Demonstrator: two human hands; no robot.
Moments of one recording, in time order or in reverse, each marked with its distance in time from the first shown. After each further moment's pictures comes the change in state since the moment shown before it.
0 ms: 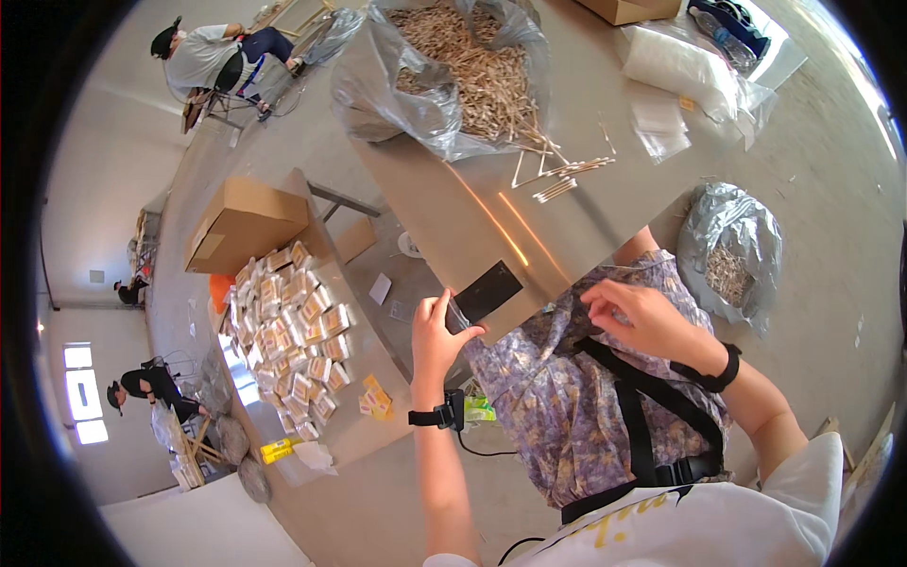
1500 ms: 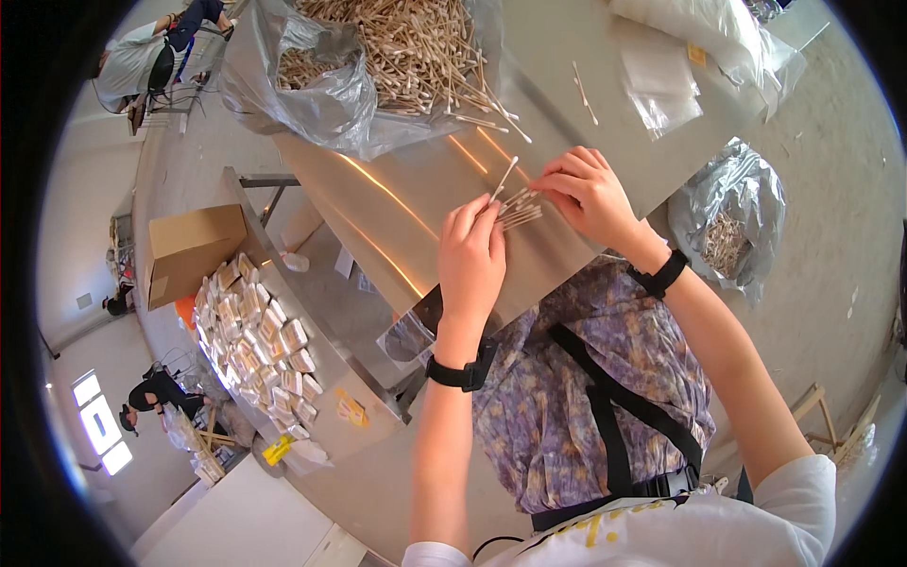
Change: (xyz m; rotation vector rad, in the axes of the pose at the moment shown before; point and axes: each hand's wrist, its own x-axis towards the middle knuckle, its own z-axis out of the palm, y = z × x) left_hand 0.140 0.126 0.076 -0.105 0.035 0.180; right_hand 0.128 0.156 -0.019 -0.324 0.384 -0.243
